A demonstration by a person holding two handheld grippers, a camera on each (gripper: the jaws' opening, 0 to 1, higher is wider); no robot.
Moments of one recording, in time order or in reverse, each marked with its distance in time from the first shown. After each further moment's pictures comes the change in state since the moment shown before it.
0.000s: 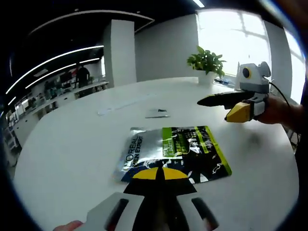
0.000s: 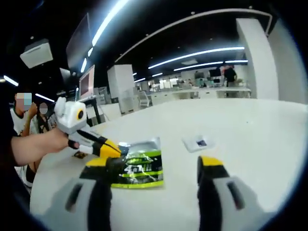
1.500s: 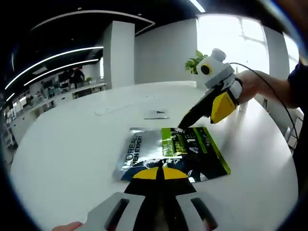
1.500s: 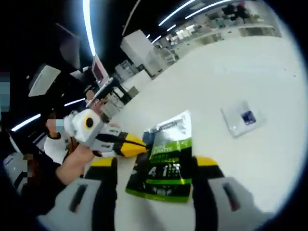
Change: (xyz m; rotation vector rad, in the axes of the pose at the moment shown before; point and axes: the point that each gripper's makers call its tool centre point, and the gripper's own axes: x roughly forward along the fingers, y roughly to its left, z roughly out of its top) left arm -0.002 -0.002 -0.001 -0.017 -0.036 -0.036; right arm 0.046 0.037 -0.019 0.398 0.429 0.381
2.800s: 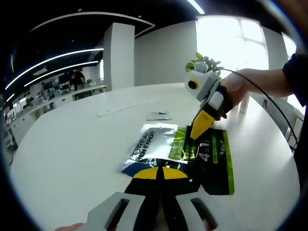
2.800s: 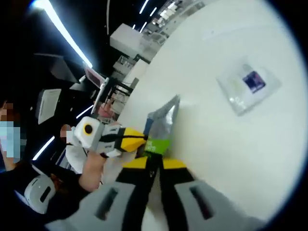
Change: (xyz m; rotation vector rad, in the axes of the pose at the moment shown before) left arm 0.002 0.009 0.002 0.006 -0.018 -0.002; right arm 0.014 -0.004 -0.021 0.196 0.134 0.104
